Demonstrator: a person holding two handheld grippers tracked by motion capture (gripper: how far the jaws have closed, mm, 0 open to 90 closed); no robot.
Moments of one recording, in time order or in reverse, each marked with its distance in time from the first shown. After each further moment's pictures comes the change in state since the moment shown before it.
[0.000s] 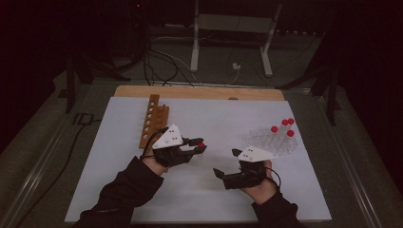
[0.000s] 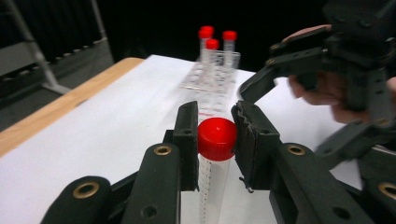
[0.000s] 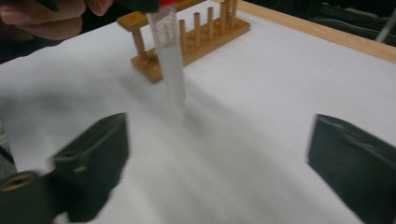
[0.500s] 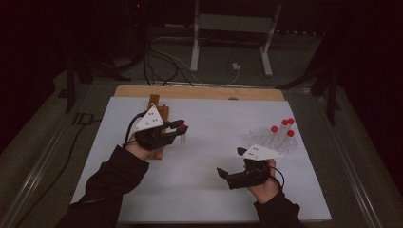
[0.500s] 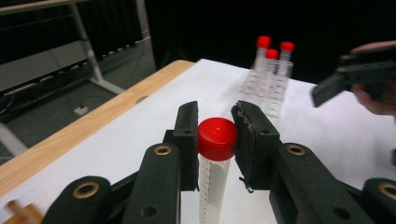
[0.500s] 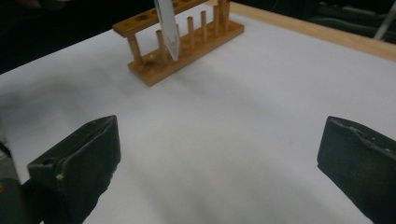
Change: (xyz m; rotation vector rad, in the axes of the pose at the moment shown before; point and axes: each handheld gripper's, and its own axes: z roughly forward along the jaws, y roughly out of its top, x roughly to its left) left arm 0.048 0.007 -0.033 -0.015 0.149 -0.049; right arm -0.008 -0.002 -0.005 -0.019 0.001 0.028
